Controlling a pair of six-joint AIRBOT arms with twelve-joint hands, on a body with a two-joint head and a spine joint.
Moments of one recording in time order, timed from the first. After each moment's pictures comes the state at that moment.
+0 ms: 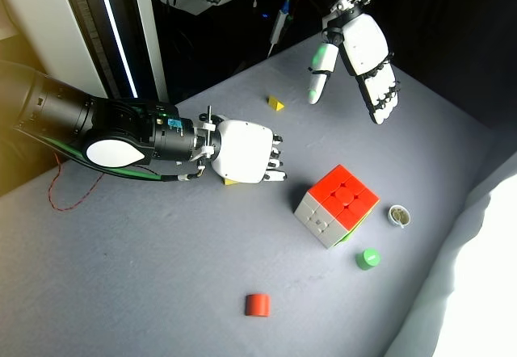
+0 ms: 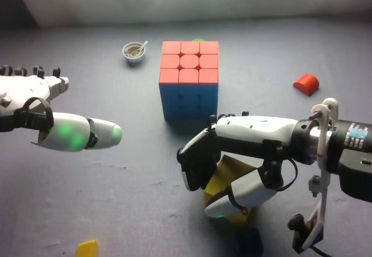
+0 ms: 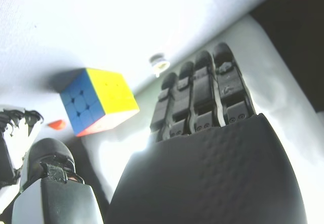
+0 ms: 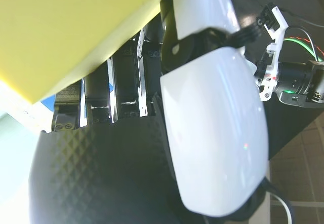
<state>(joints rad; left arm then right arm) 0.18 -0.76 0.67 -1.80 -0.80 2.49 -0.38 -1.23 1.07 -0.14 0.38 -0.24</state>
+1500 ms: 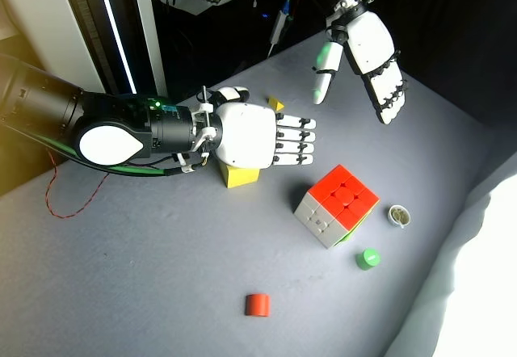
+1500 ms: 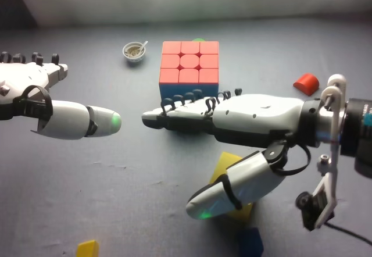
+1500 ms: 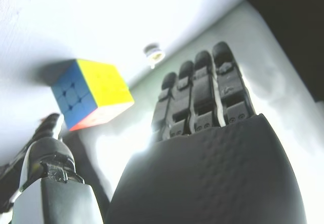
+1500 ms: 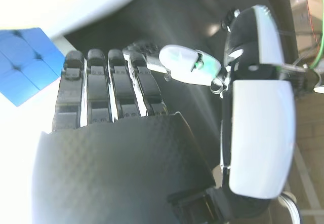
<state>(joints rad) 0.15 -0.76 0.69 -1.77 -0.79 2.49 -0.30 -1.16 1.04 -0.49 0.46 -0.11</state>
